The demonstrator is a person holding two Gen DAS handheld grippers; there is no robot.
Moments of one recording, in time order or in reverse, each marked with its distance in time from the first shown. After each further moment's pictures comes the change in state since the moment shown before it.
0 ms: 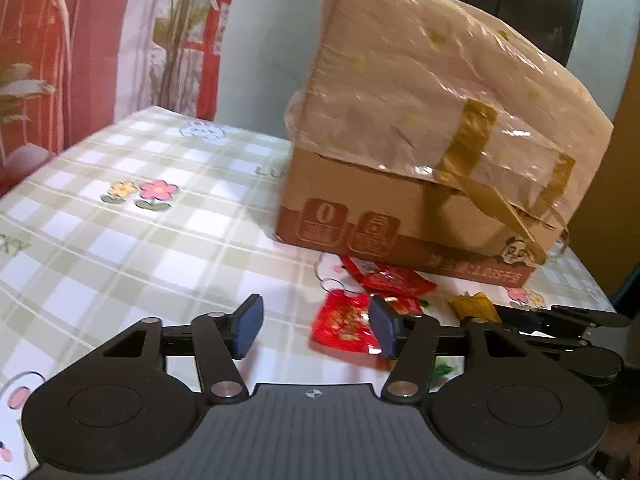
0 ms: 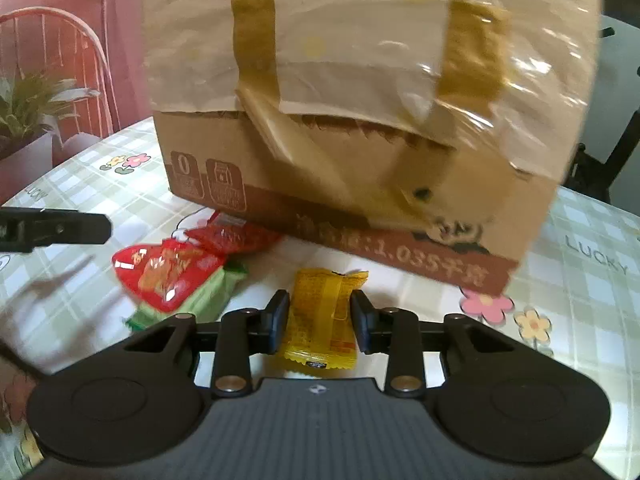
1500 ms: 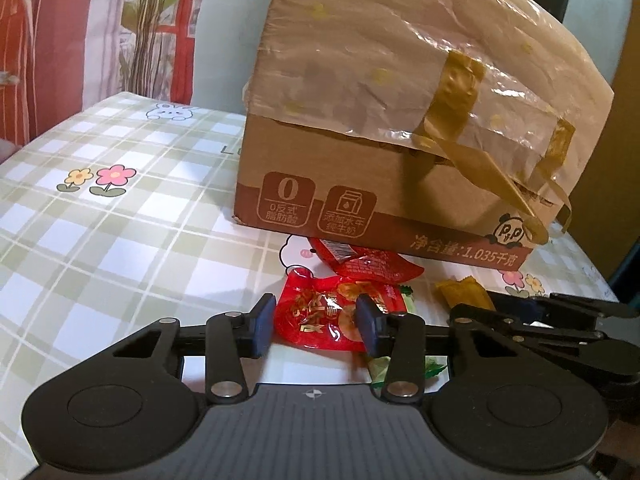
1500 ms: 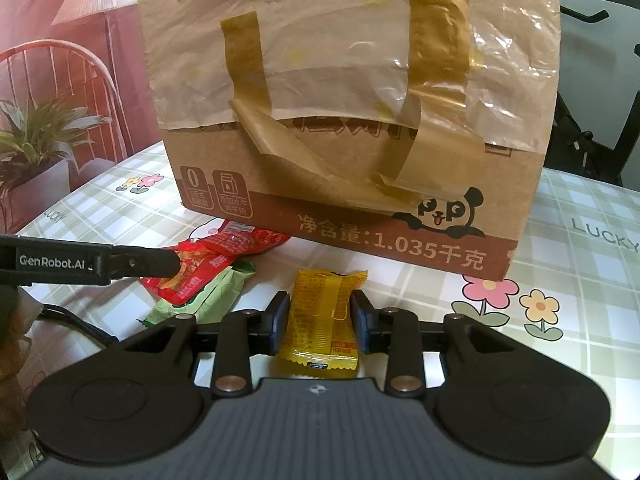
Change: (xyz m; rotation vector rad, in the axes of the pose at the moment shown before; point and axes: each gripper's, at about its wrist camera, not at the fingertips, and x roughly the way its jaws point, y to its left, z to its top) left arm 0.031 -0.019 -0.006 0.033 0.041 -0.023; right arm -0.005 -0.006 -0.003 0.055 -0.029 0.066
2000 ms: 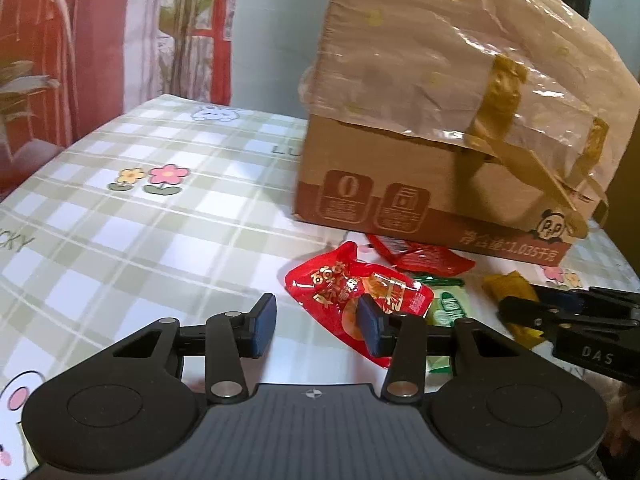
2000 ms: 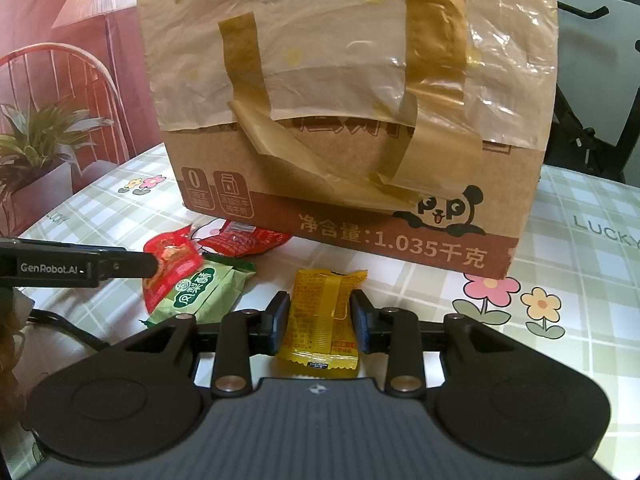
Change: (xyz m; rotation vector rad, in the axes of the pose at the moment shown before) left arm -0.010 0.020 -0.002 -0.001 0.005 0.126; right arm -0.001 0.002 0.000 0.013 0.001 0.006
